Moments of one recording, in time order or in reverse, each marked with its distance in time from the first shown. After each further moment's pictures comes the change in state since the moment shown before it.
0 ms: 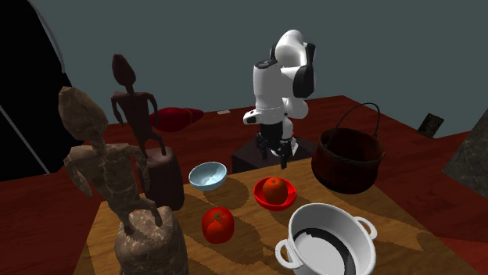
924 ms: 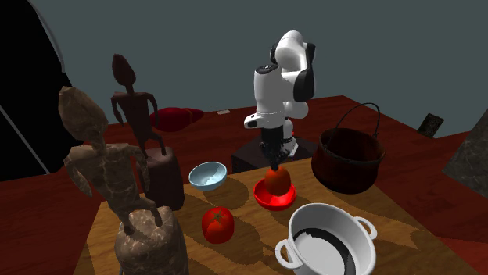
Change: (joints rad) arm 0.004 0.005 0.004 -0.030 0.001 0.034 0.000
